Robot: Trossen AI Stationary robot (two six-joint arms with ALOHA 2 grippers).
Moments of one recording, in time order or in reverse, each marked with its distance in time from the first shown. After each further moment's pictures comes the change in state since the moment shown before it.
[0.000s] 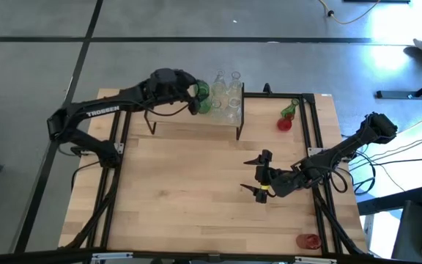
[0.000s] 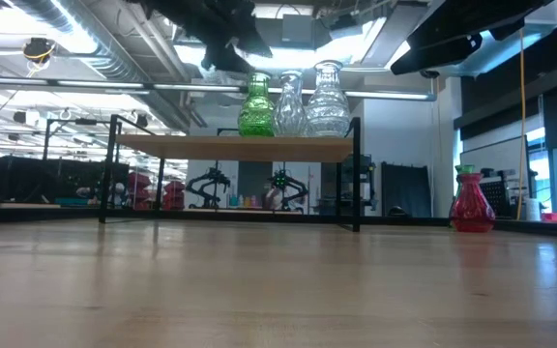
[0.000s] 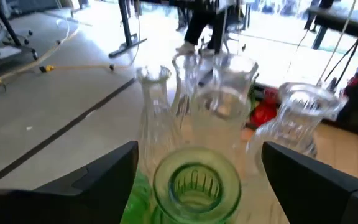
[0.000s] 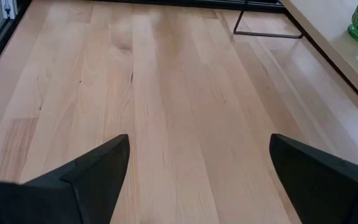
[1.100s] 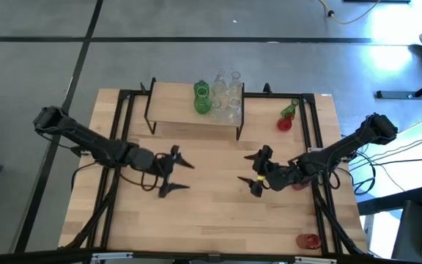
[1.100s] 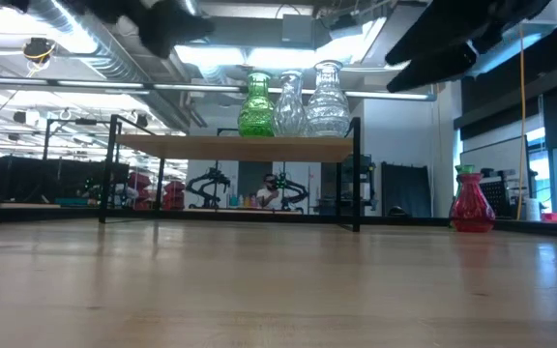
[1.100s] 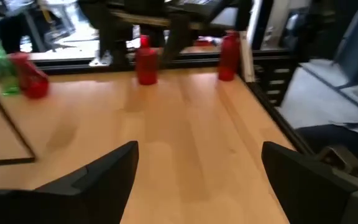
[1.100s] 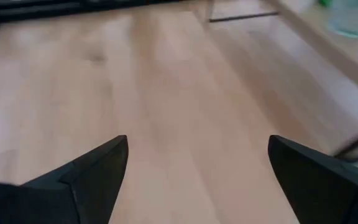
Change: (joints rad) left arm -0.789 -0.233 -0.578 0.382 -0.061 -0.050; right arm -0.071 0.006 0.003 -0.027 -0.001 0.163
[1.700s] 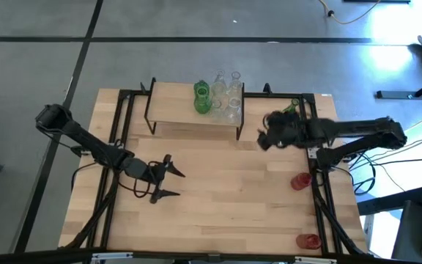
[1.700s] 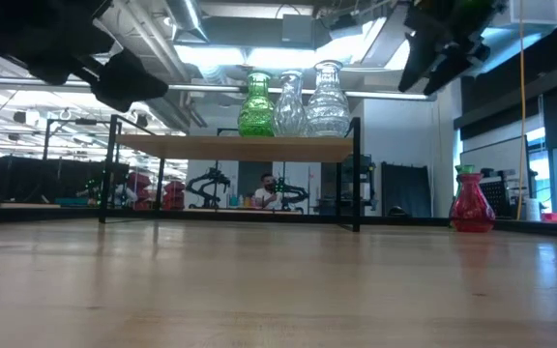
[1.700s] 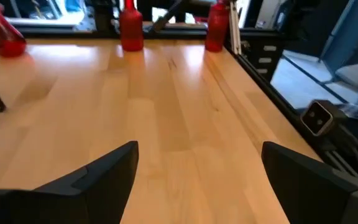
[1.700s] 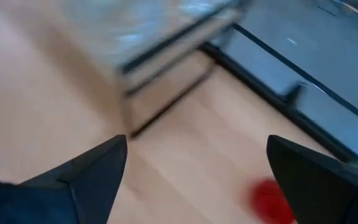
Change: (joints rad) left arm -0.112 0.000 -0.278 0.265 -0.067 -0.080; right arm -0.415 -0.115 0.268 -0.729 0.046 0.171
